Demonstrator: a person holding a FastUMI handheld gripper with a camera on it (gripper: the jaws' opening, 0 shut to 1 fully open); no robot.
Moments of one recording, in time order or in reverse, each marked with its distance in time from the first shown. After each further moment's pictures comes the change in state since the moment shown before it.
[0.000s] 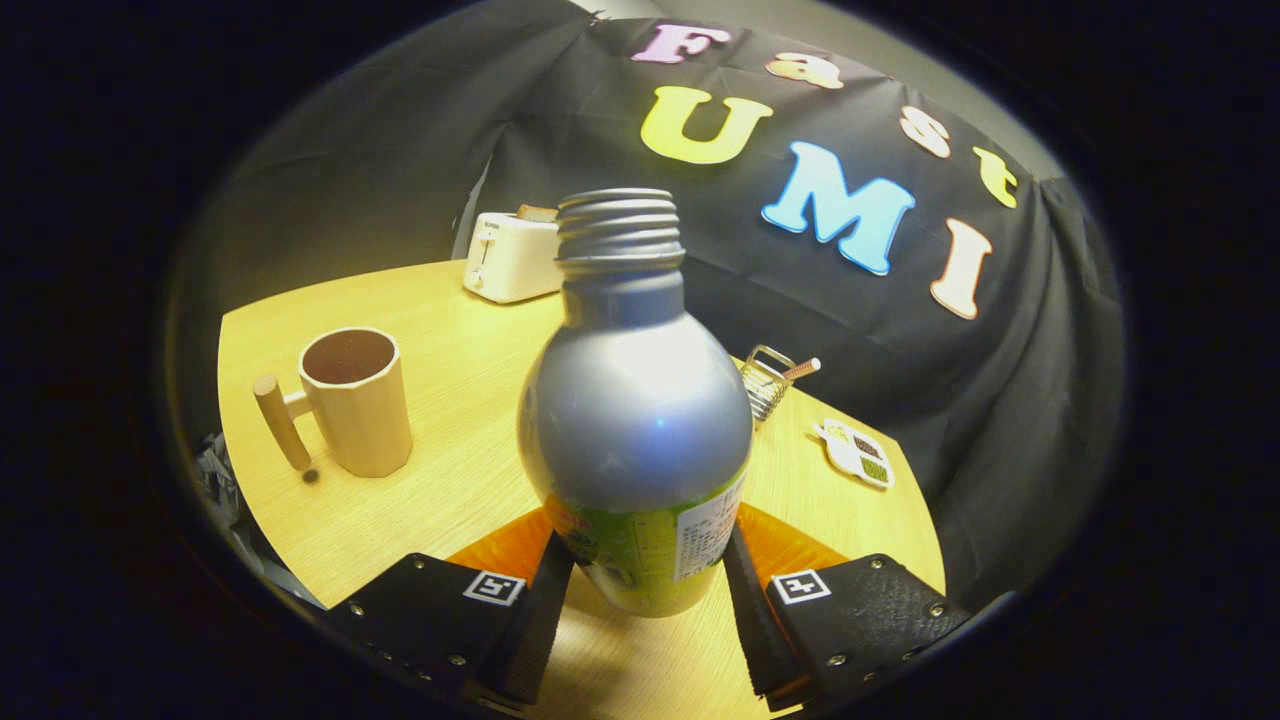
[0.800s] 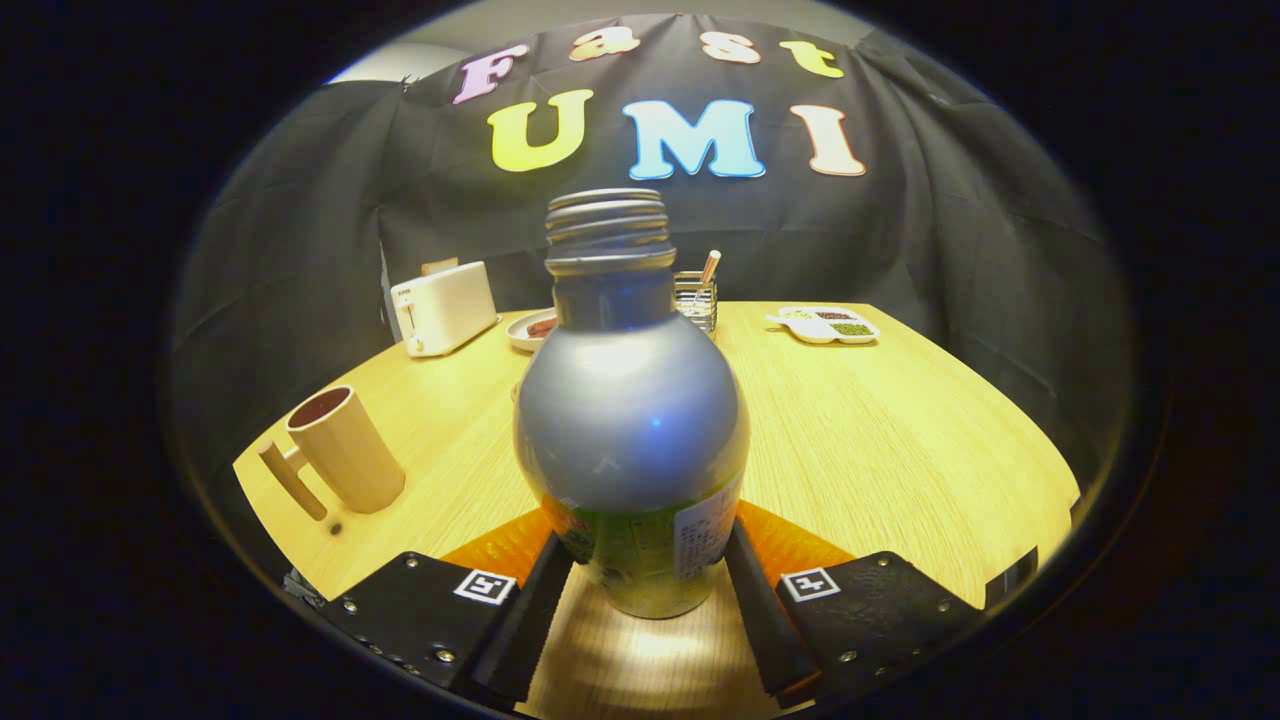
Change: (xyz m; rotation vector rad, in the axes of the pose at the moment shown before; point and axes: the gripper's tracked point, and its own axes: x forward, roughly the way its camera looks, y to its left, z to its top) arm -0.016 -0.011 -0.082 0.491 0.003 -0.024
